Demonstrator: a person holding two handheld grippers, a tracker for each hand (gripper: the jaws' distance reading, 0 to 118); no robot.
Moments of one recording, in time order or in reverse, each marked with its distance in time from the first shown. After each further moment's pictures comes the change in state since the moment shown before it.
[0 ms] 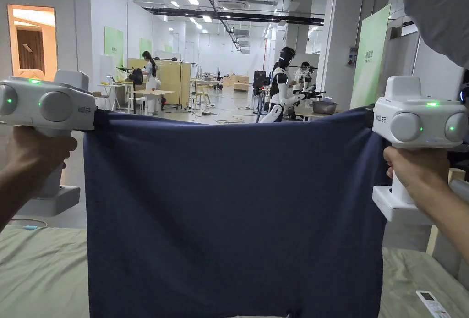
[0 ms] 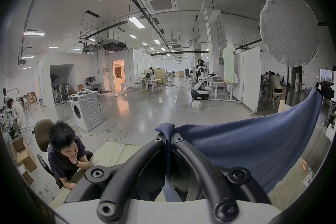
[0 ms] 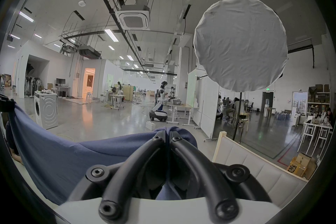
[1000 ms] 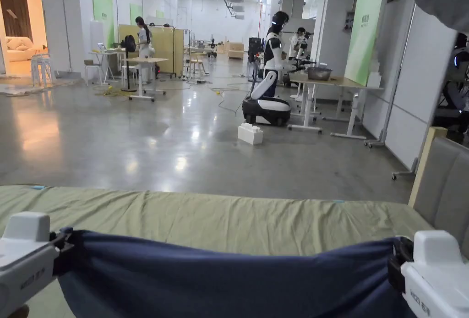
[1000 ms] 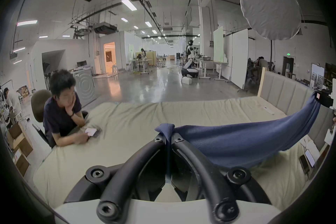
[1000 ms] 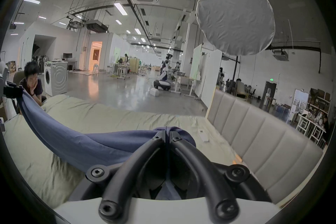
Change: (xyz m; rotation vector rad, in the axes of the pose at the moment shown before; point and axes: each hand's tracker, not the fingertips) left arm -0.029 -0.263 0.131 -0.161 -0.091 -0.013; right arm 0.002 -0.234 0.285 -0.231 0.062 0.074
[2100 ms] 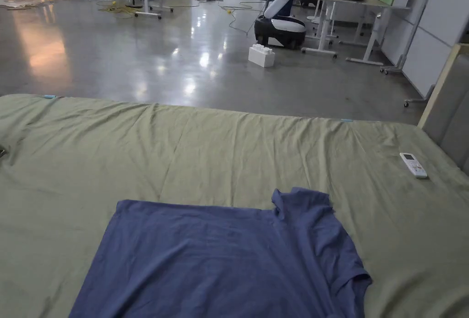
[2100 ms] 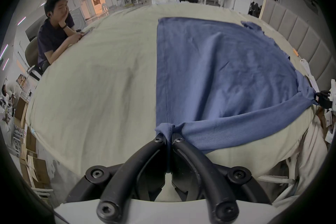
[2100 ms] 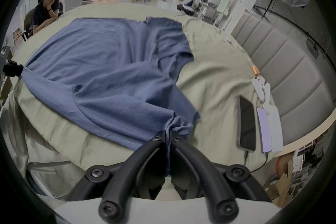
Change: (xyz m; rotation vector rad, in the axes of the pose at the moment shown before) left arm 0.030 -0.284 0.105 -0.646 -0.028 -0.050; right arm -0.047 -0.269 0.095 -0.716 0.158 0.145
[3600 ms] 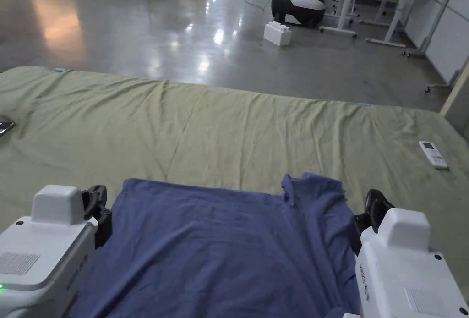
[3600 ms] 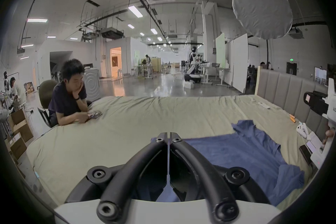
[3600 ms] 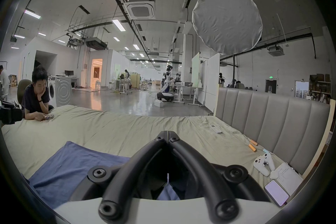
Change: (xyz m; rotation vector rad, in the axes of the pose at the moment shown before) left arm 0.037 0.117 0.069 0.702 0.072 0.089; right arm -0.021 0.173 0.067 0.890 -0.157 -0.227
